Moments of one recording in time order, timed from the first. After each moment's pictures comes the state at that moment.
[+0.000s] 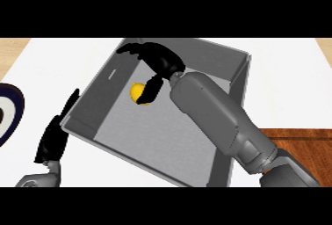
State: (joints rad) left arm -0.05 0.16 0.04 -1.52 -0.22 0.02 0.08; right arm -1.16 0.00 0.45 -0.66 0.23 0.01 -0.02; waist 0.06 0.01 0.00
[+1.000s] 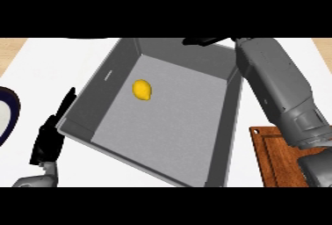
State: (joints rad) left arm -0.04 0.16 0.05 -1.58 -0.22 0.02 0.13; right arm -1.22 -0.22 -0.01 -0.45 -0.16 0.00 -0.22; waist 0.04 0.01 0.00
